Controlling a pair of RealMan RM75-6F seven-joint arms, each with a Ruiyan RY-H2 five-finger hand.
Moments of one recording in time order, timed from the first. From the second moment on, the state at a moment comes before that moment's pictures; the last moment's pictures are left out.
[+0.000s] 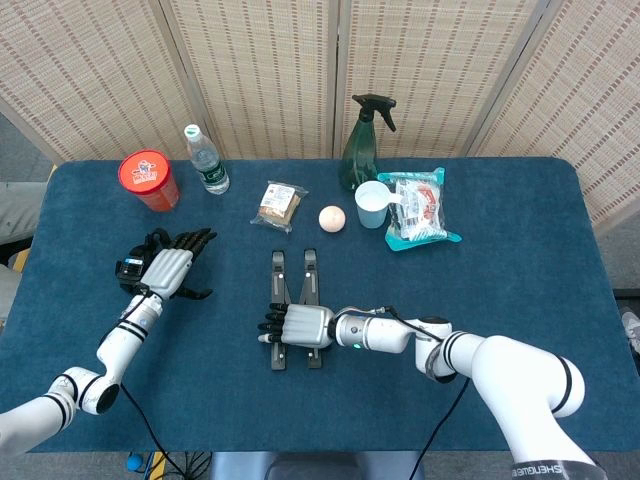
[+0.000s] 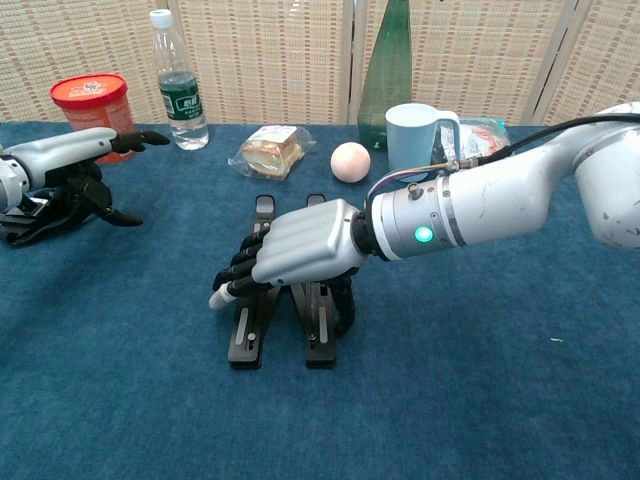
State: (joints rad) left arm -0.73 -1.58 -0.13 -0.99 1.36 0.89 -0.35; right arm 1.30 -1.71 -0.16 -0.98 -1.89 0.73 0.29
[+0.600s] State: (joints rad) left arm -0.73 -1.59 -0.13 -0.97 1.37 0.89 -0.36; right arm 1.33 -1.71 -0.17 -0.98 -1.84 0.70 0.33
